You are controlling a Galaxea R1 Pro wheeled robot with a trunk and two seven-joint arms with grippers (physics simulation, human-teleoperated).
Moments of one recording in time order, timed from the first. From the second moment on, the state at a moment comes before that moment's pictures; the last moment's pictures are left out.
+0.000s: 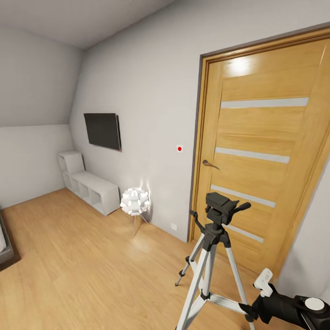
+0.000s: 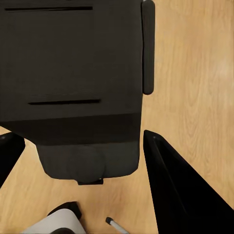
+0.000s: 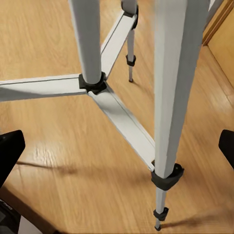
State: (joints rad) left arm 0.37 0.07 0.49 -1.51 0.88 0.39 0.45; right arm -0.05 -0.35 -0.10 -1.38 0.26 0.45 0.84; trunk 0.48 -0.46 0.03
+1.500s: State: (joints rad) left arm 0.37 0.07 0.49 -1.51 0.88 0.39 0.45; right arm -0.05 -0.35 -0.10 -1.36 0.26 0.42 0.84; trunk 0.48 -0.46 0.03
